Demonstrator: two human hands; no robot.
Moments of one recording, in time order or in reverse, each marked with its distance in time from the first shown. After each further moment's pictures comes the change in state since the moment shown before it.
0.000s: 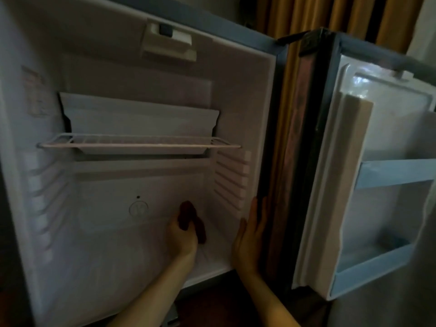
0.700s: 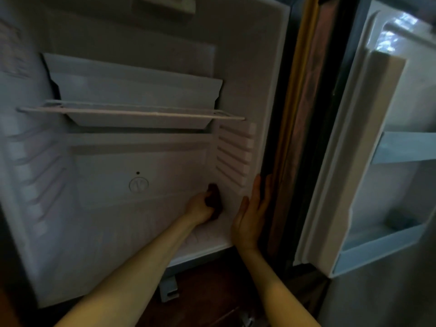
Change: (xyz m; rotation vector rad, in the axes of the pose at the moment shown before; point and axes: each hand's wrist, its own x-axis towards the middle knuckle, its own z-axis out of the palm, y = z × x) left_hand 0.029 0.001 0.018 0.765 -0.652 0.091; right_hand -0.001 0.000 0.005 0.112 0.008 0.011
